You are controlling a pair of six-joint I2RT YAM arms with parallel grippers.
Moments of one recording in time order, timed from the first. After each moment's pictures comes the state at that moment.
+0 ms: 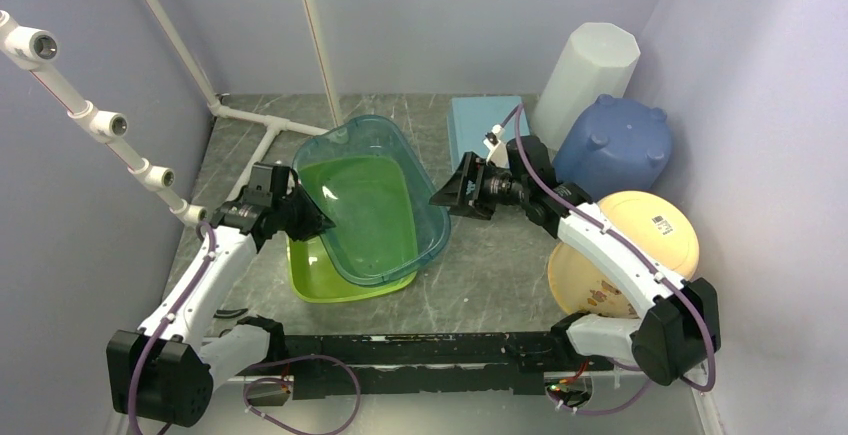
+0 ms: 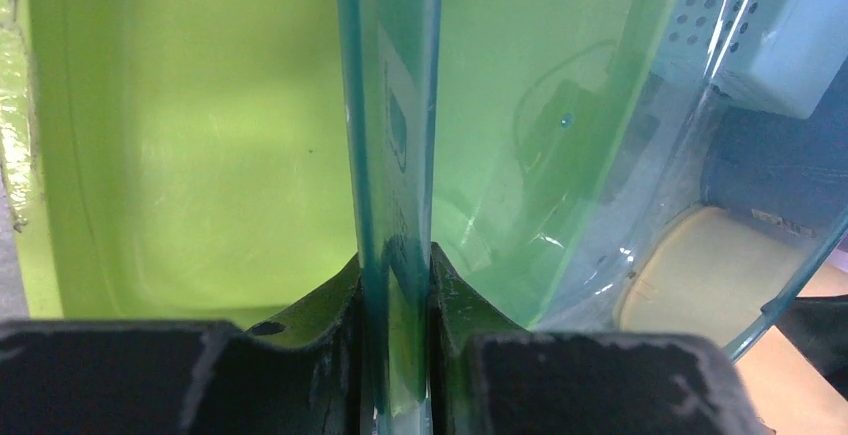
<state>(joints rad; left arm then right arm) -0.20 1.05 0.82 -0.68 0.20 -0.83 0.48 1.22 0.96 -0.32 -0.55 0.84</state>
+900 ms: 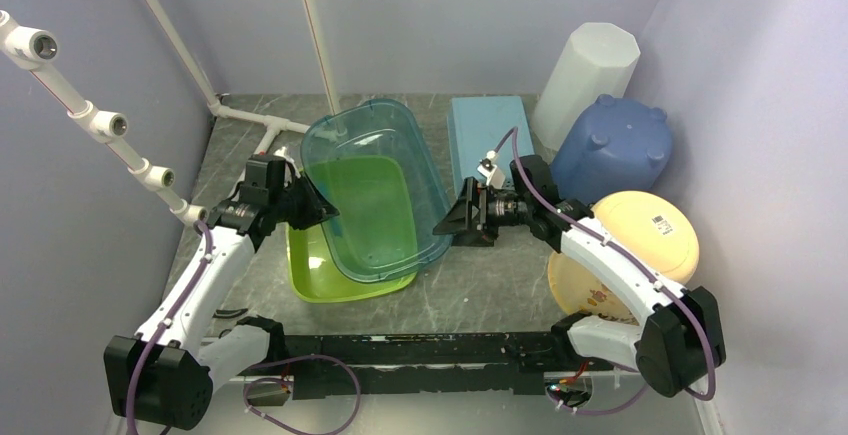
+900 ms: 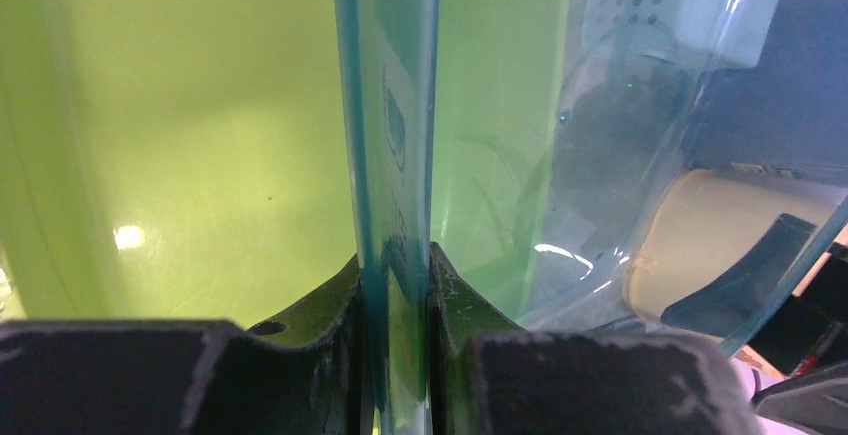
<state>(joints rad) -0.20 1.04 0.85 -0.60 0.26 -0.69 0.45 1.16 0.82 -0.33 -0.78 0.82</state>
